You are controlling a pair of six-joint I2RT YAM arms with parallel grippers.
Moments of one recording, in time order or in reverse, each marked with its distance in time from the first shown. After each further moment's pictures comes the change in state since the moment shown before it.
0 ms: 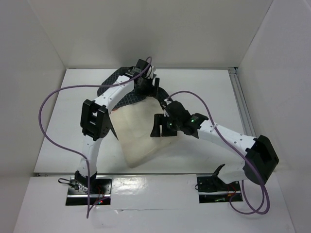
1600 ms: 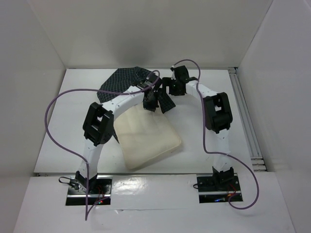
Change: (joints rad) left arm -0.146 -0.066 -0.209 0.026 -0.264 -0.259; right arm -0.460 0.874 0.782 0.021 0.034 -0.430
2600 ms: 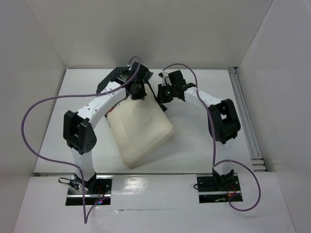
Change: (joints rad) left arm 0.075 -0.246 -0.049 -0.042 -0.082 -0.080; right arm 0.092 -0.175 -0.206 0.074 -0.277 -0.042
